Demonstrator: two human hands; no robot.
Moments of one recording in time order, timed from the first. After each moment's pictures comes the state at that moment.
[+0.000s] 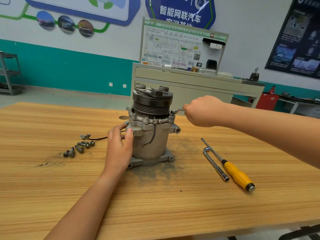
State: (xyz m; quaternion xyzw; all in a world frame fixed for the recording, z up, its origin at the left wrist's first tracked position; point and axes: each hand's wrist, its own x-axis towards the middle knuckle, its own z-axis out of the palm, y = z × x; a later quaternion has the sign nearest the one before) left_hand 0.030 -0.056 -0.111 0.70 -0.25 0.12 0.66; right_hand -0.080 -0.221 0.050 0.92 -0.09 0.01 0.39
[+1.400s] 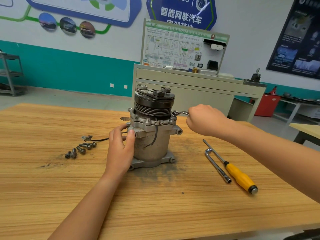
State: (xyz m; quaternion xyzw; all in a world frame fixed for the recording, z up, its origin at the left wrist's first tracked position) left_hand 0.028 -0.053 -0.110 0.70 -0.24 0.12 0.67; right_hand -0.082 -0.219 0.025 0.96 -0.18 0.13 0.16
